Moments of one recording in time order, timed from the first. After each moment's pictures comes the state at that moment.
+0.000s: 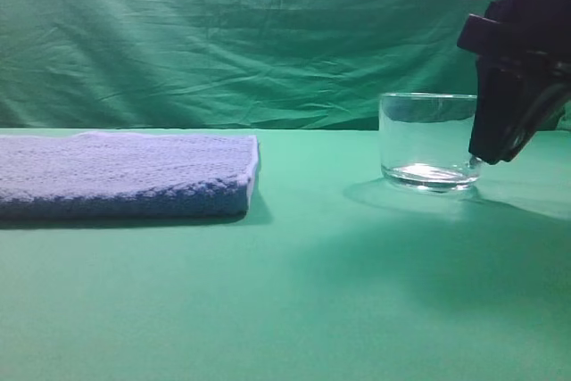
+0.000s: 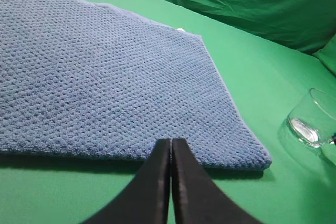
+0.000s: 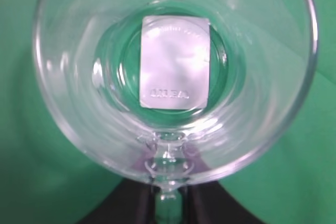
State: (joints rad) left arm -0.10 -0.02 -0.05 -0.37 0.41 -0.05; right arm 0.40 1.74 -1.17 0.38 0.61 -0.61
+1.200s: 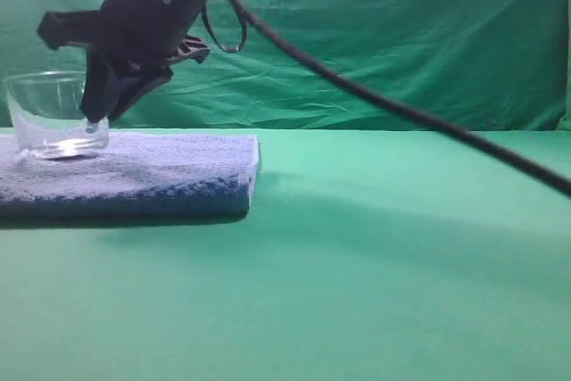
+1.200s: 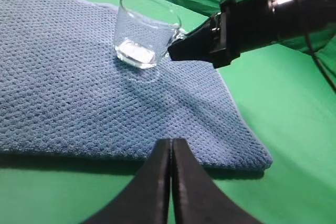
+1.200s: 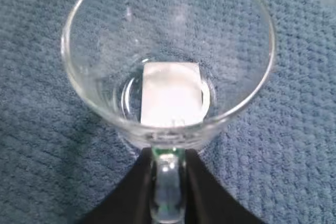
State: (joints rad) left arm -0.10 -0.02 -0.05 -0.37 0.41 -0.05; right arm 0.76 2.33 -2.04 0.34 0.73 -0.61
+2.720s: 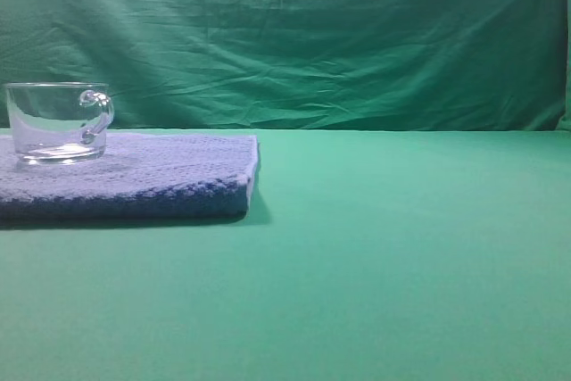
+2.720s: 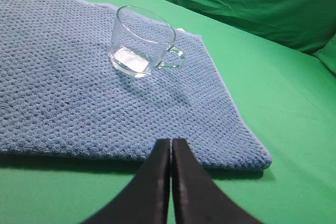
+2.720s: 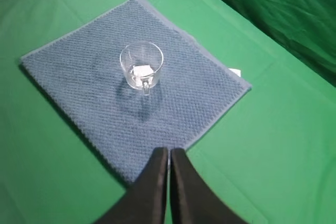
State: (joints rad) left arm -0.10 -0.02 -0.05 -0.37 0.41 -0.05; right arm 0.76 0.85 -1.19 0.03 0.90 -0.14
